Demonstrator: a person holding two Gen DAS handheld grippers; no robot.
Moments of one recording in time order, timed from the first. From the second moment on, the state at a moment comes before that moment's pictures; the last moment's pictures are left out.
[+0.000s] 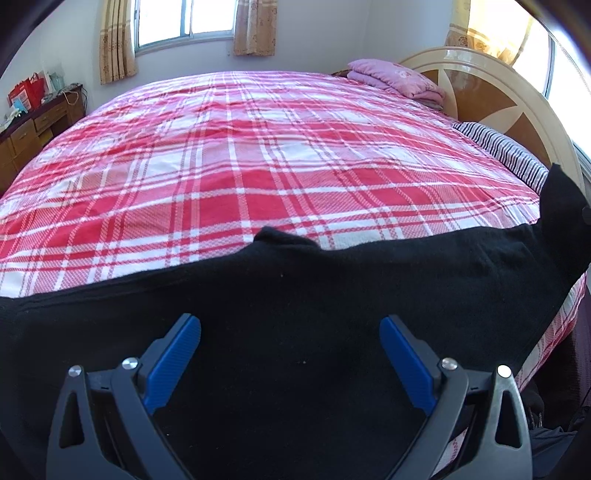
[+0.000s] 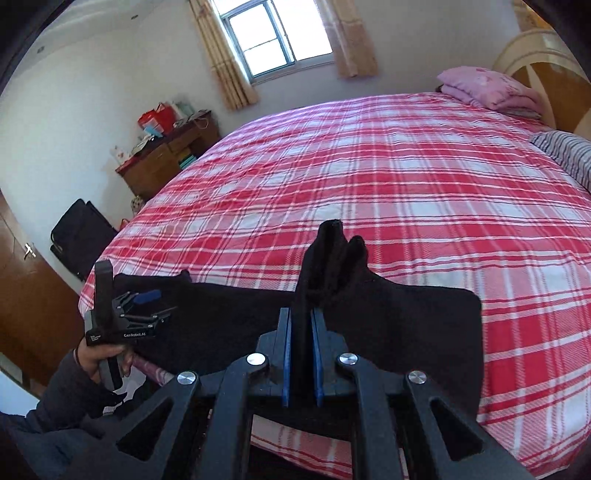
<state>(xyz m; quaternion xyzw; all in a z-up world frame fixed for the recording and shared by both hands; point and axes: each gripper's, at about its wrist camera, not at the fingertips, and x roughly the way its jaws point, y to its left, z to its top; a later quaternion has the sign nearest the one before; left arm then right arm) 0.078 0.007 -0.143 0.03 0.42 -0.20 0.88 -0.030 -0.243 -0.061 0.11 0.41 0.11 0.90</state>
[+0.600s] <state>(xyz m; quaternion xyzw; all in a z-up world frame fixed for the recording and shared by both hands) 0.066 -0.008 -0.128 0.02 0.40 -0.23 0.89 0.014 -0.131 -0.126 0.03 0.46 0.19 0.87</state>
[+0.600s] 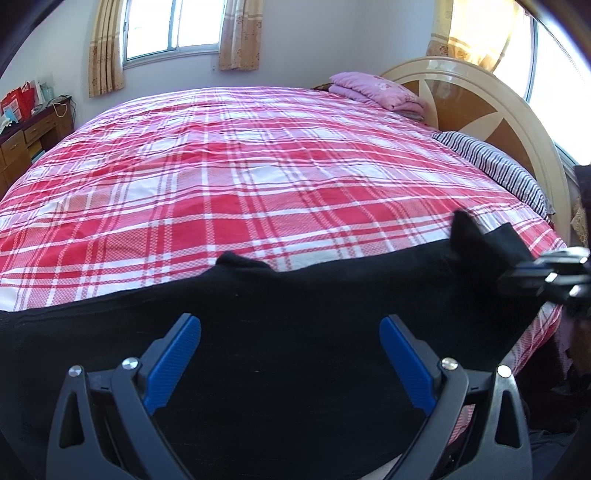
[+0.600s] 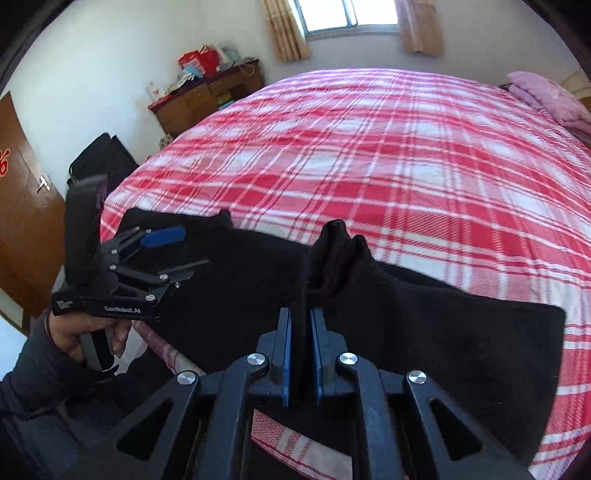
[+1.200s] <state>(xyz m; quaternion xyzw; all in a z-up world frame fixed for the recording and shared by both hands) 0.068 -0.104 -0.126 -0.03 0.47 -0.40 0.79 -0.014 -0.267 -0.103 0.14 0.42 0.09 0.89</state>
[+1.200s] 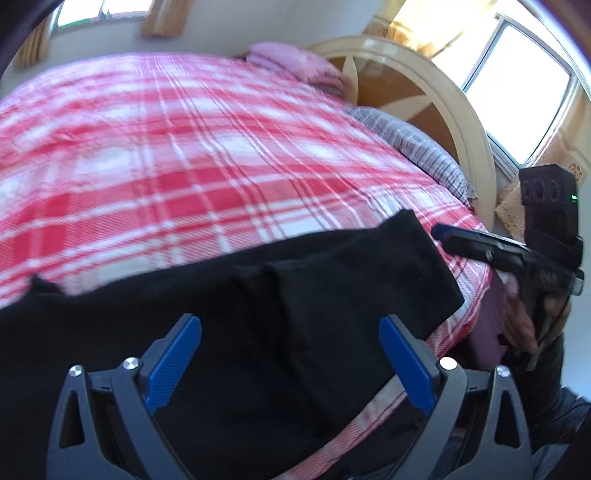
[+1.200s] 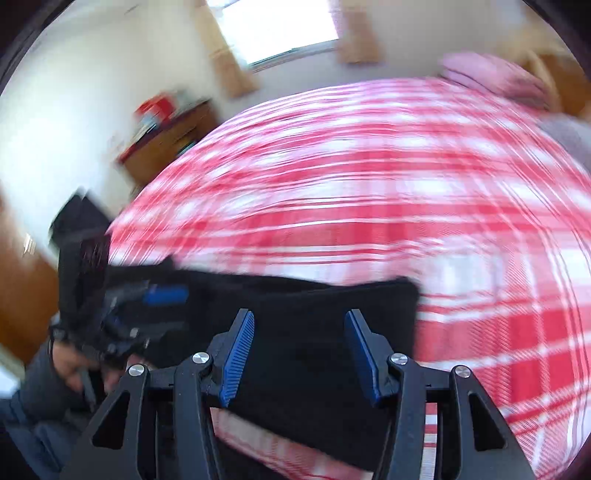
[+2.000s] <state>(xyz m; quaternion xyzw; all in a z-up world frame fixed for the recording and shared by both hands) 0.076 -0.093 -0.141 -0.06 0.49 -0.37 0.79 -0.006 -0.264 -0.134 0.14 0.46 0.14 0.87</state>
